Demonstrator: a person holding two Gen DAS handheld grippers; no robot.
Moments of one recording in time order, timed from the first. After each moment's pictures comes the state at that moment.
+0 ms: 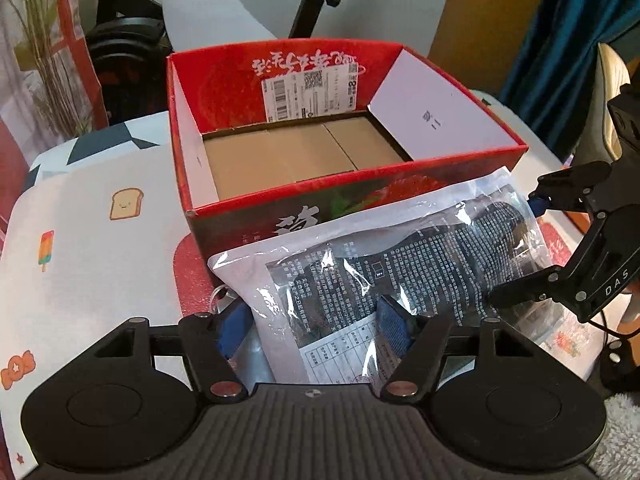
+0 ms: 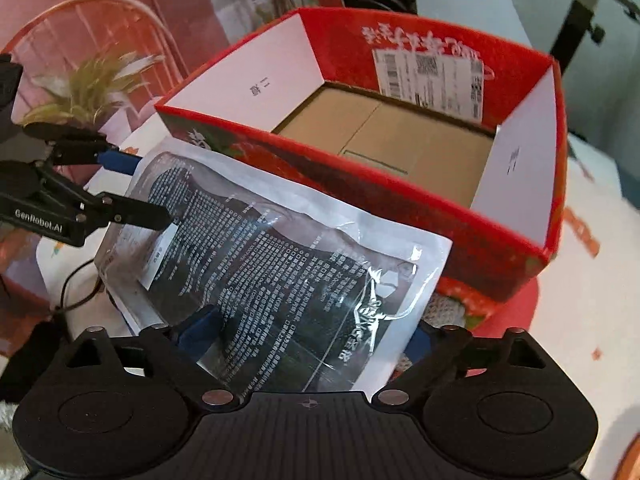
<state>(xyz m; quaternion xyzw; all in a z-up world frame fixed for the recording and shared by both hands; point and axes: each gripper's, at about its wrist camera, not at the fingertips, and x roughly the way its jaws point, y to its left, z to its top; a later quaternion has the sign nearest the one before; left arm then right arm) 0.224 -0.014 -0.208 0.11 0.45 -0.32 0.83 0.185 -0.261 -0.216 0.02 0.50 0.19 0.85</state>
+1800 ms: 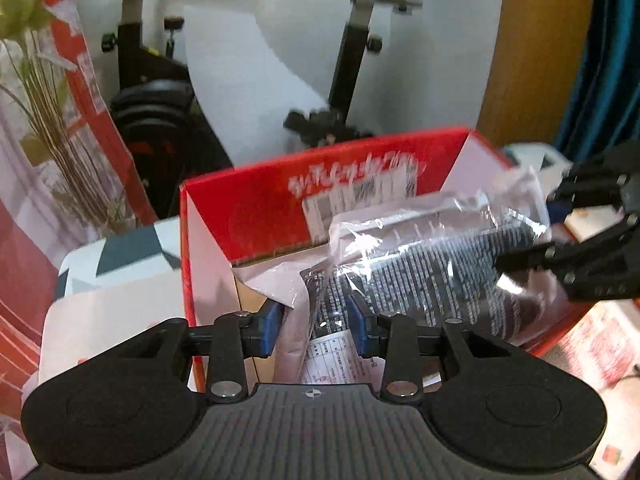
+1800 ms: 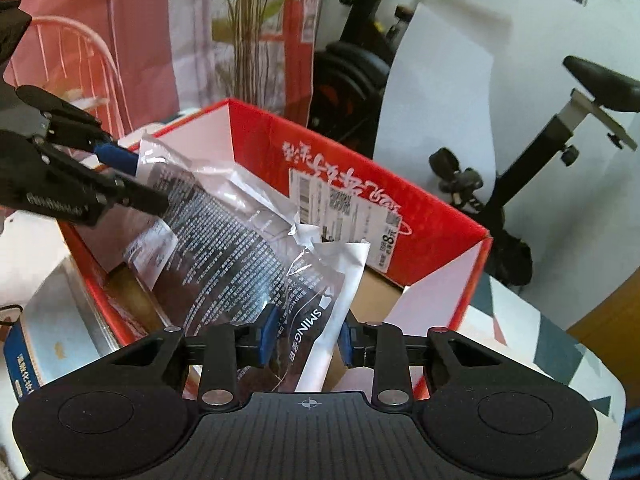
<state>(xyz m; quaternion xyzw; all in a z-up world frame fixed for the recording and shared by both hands) 0.320 -0.086 -0.172 0.15 0.40 -0.26 0.87 0.293 -0.292 -0.176 -0.09 0.42 0.14 0.89</state>
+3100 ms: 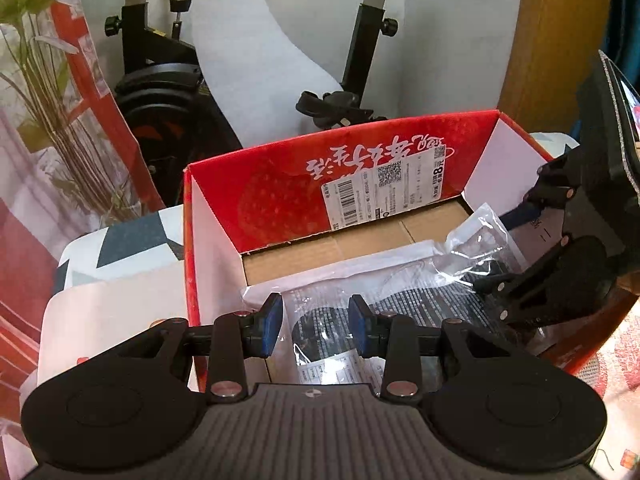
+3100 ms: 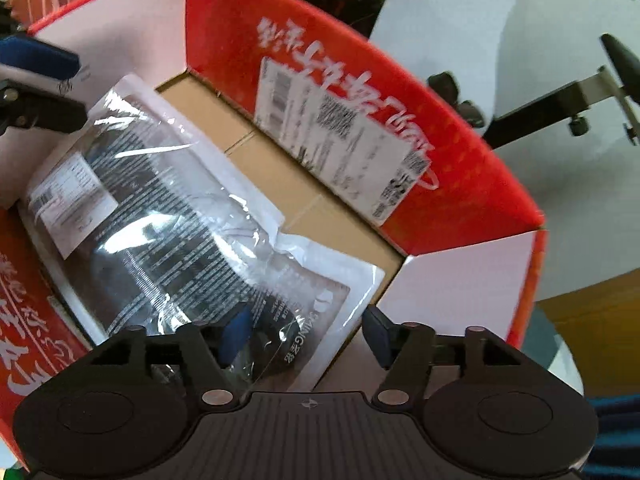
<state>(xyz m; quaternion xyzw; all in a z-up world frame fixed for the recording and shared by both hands) 0.338 -0.088 -0.188 0.16 0.42 -0.24 0.86 0.362 -0.256 -0.243 -0.20 0.53 0.06 0.82</state>
